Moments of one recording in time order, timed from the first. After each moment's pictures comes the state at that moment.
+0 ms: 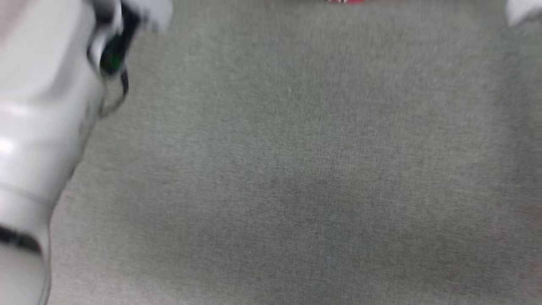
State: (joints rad) left arm -1.41 0.41 -0.82 0.82 -0.88 -0.13 -0.25; right arm -1.19 -0.30 0.15 0.63 0.03 0.13 -0.26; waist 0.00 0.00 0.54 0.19
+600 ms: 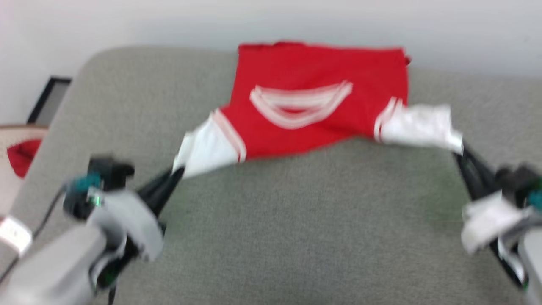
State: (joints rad) left arm -0.74 0.73 -1.03 0.42 -1.11 -0.12 -0.22; right arm -0.45 -0.46 0.33 0.38 0.24 0.13 -0.26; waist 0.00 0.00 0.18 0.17
